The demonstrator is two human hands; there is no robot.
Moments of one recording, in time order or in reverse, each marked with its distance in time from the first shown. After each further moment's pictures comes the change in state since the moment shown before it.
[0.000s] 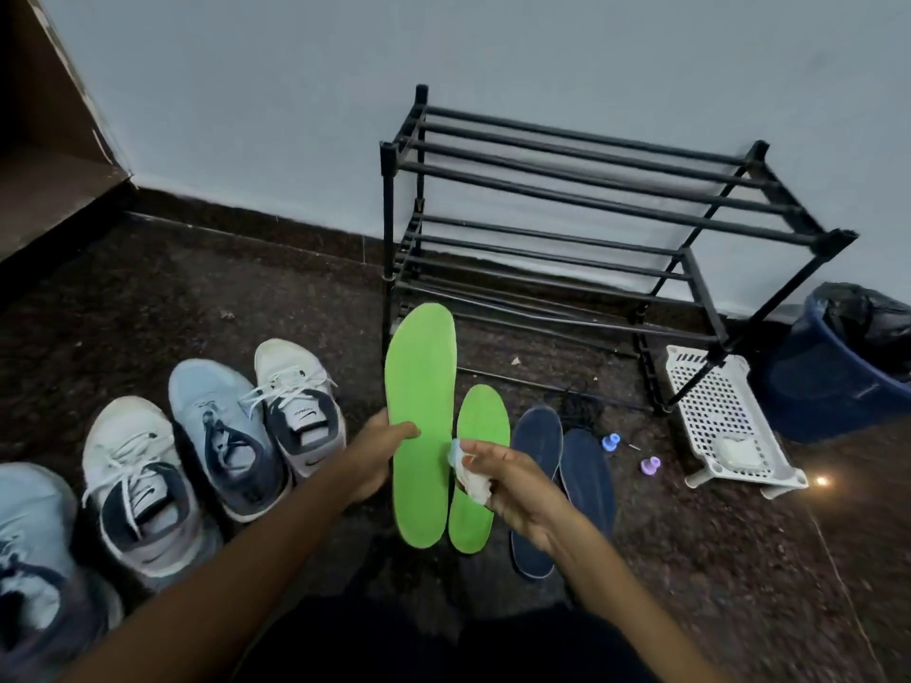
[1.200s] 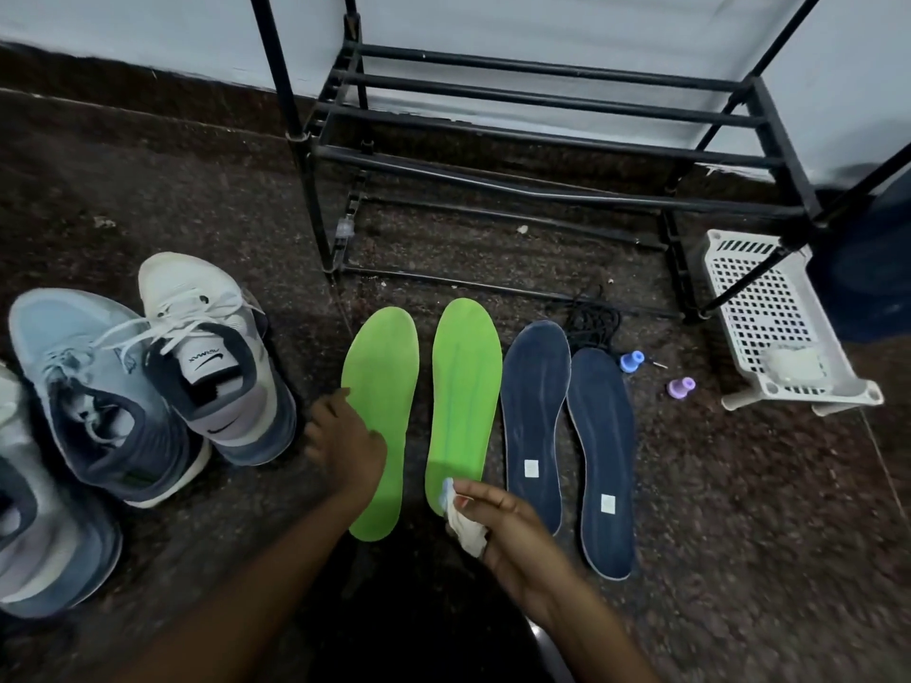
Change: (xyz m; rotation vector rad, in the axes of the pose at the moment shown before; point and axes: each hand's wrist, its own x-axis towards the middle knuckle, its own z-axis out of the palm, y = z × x) left_hand 0.114 -0.145 0.024 0.949 0.568 -0.002; right_hand 0.060 0.115 -0.069 0.248 0.185 0.172
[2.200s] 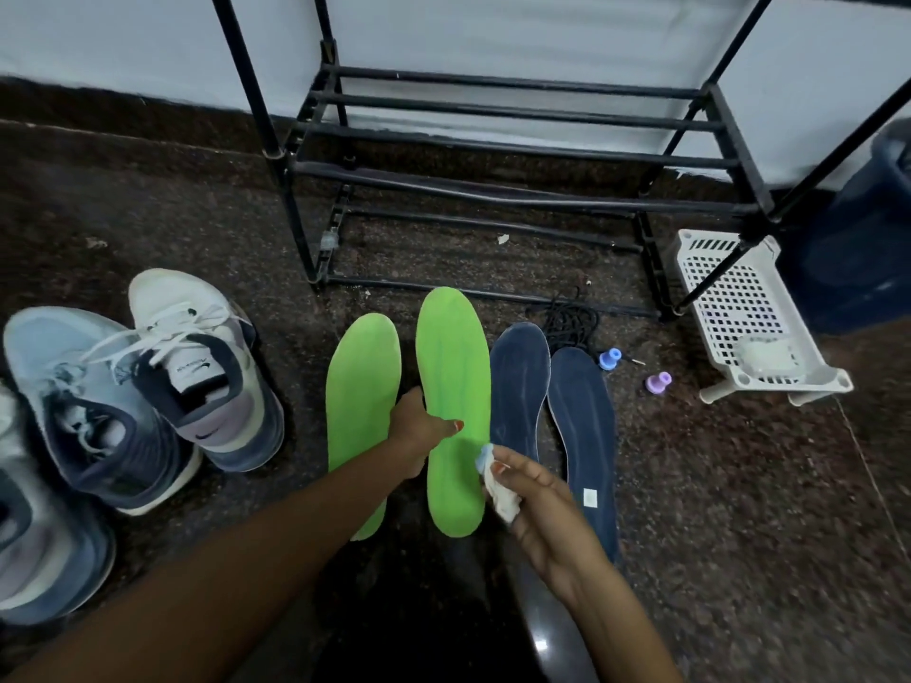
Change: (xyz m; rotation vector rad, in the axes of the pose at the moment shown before) left_hand -0.028 0.073 -0.002 -0.574 -0.513 0.011; right_hand -0.015 -0.028 -0.026 0.157 0.055 -0.185
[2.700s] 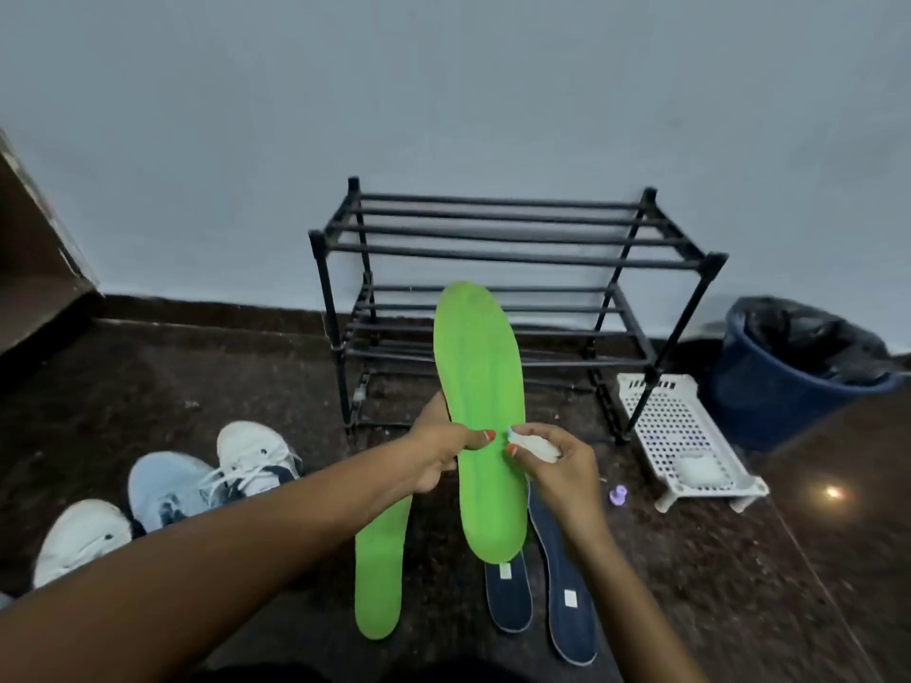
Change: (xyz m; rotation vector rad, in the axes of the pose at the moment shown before) left_hand -0.152 0.167 -0.045 -0.226 -0.214 0.215; right_hand -0.104 -0.122 0.061 -0.534 0.084 -0.765
